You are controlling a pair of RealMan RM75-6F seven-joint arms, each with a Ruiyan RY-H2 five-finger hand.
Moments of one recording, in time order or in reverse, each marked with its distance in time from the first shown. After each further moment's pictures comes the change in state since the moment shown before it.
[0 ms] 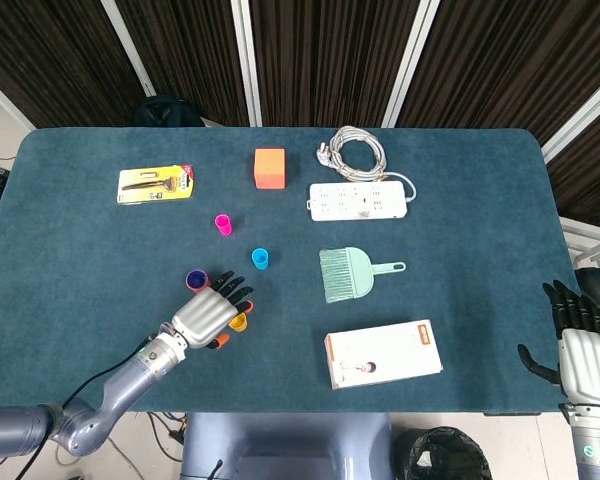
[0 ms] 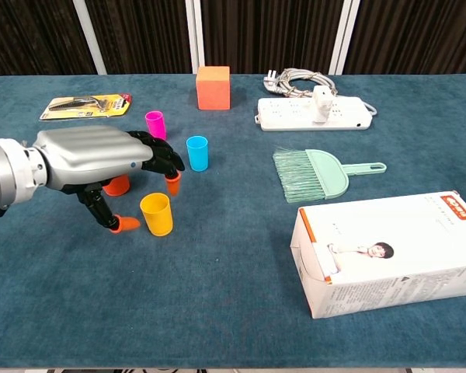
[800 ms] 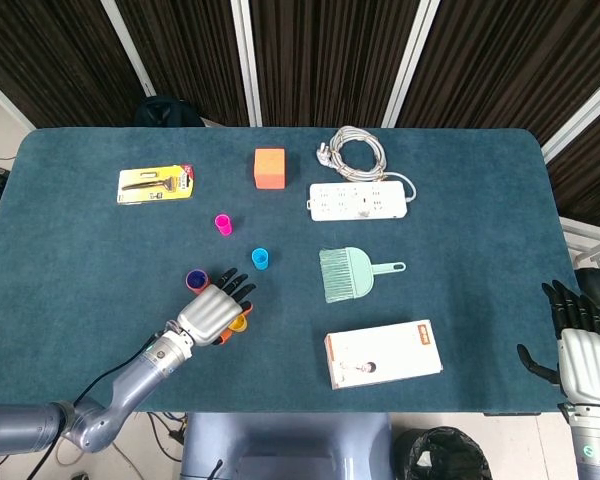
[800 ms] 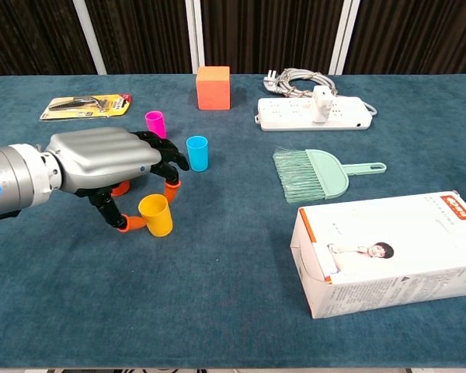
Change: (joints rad) left arm -0.006 -0.051 -0.010 0.047 -0.020 0.018 0.065; right arm 0.000 -0.001 0.000 0.001 -0.004 0.001 0.004
